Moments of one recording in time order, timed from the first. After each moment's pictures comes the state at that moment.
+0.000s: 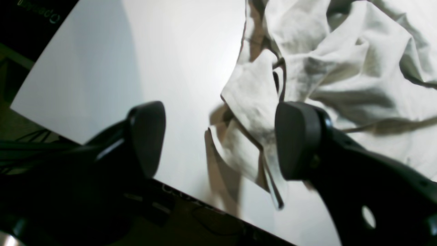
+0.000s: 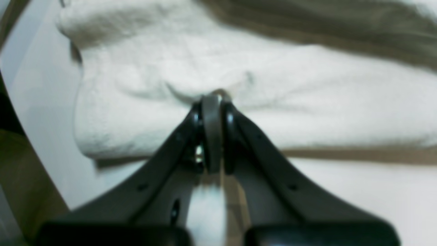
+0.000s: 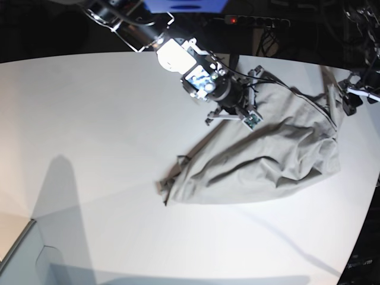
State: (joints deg) left arm 18.9 -10.7 -42.4 93.7 -26.7 -18.8 37.0; right arm 6.1 -8.8 -41.8 54.2 0.0 8.1 -18.1
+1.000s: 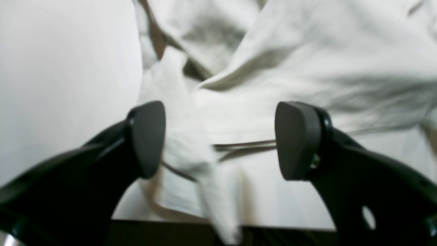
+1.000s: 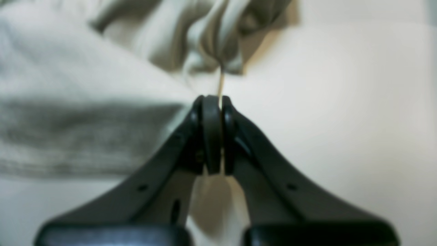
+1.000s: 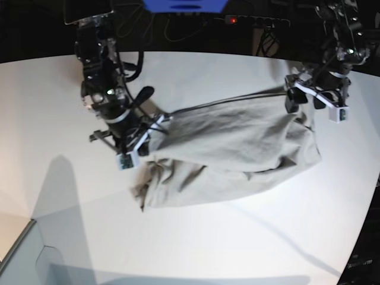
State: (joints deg) left arm 21.4 -8.4 -22.6 97.1 -26.5 -18.6 37.7; right arm -6.7 1.2 -6.0 92.7 -0.3 8.6 -31.0
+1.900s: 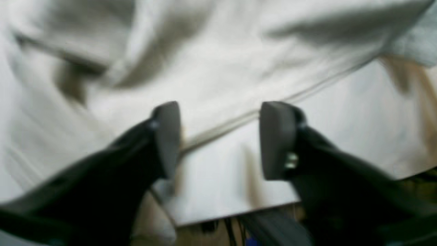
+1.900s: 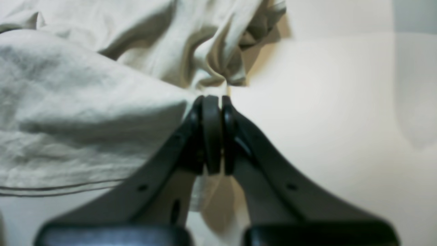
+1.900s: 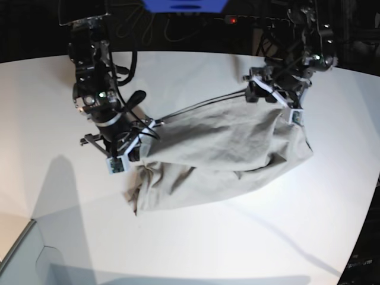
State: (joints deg) left arm 19.4 -4.3 -12.1 94.6 -23.4 -18.2 44.1; right arm -6.6 2.1 -4.4 93.5 -0.2 8.6 -30.8
